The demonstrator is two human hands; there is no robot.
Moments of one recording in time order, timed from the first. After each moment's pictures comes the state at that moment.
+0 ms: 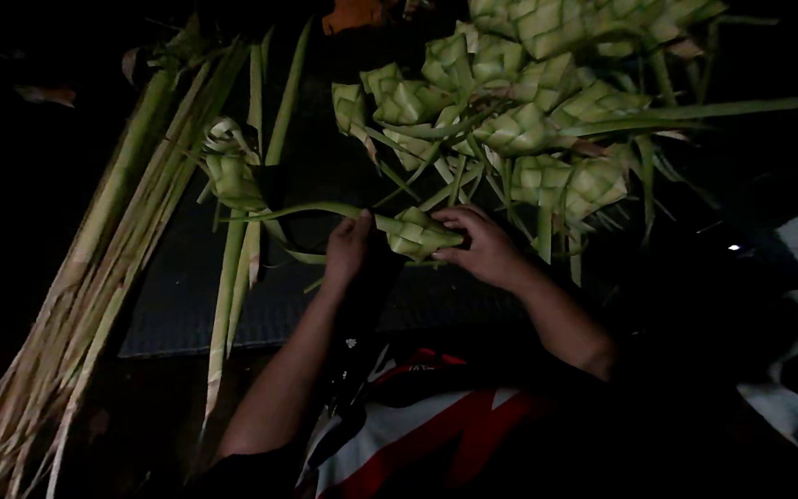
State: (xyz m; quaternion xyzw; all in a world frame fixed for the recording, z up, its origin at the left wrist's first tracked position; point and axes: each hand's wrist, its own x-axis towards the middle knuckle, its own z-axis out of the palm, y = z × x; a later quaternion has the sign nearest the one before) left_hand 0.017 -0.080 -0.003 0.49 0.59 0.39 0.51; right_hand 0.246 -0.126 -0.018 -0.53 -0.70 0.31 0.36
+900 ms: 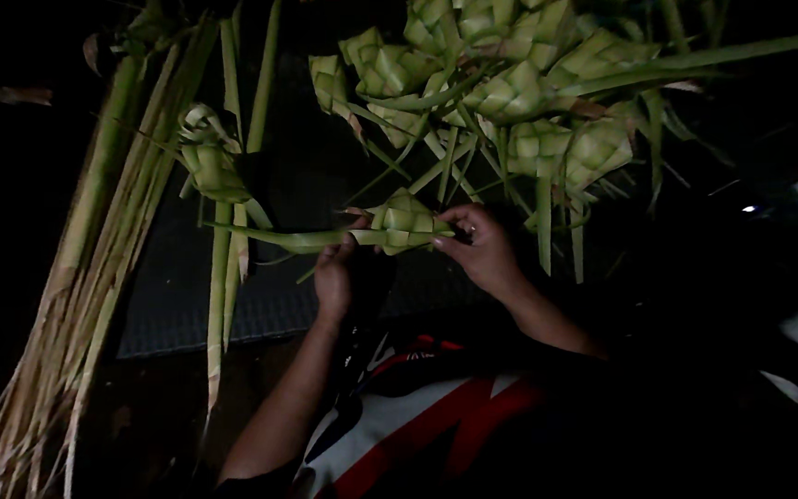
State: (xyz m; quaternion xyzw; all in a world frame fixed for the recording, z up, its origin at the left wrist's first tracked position) left_hand 0.011 -0.132 -0.025 0.38 0.49 0.50 0.61; right_hand 0.223 -0.158 -0.037 -0.55 -0.56 0.35 0.51
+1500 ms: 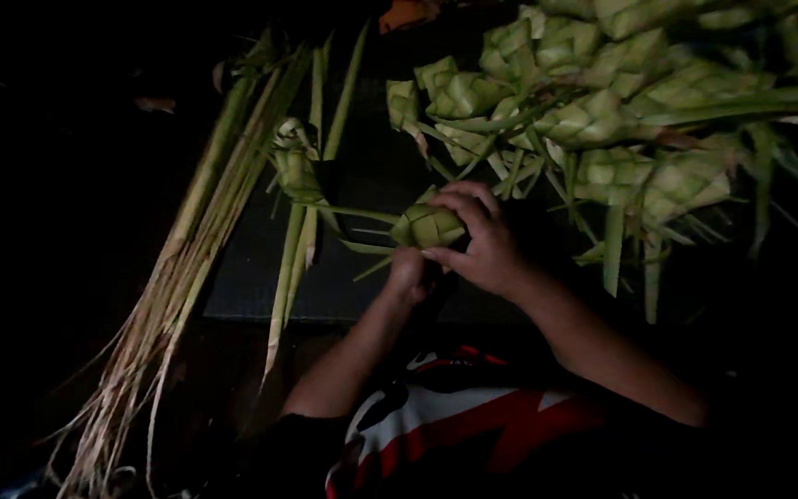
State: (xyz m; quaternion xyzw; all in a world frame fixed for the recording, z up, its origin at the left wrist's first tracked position) left_hand 0.041 -0.118 0.000 0.26 0.56 0.42 0.66; right_hand 0.176 -0.124 0.014 -0.45 -0.75 0.20 0.44
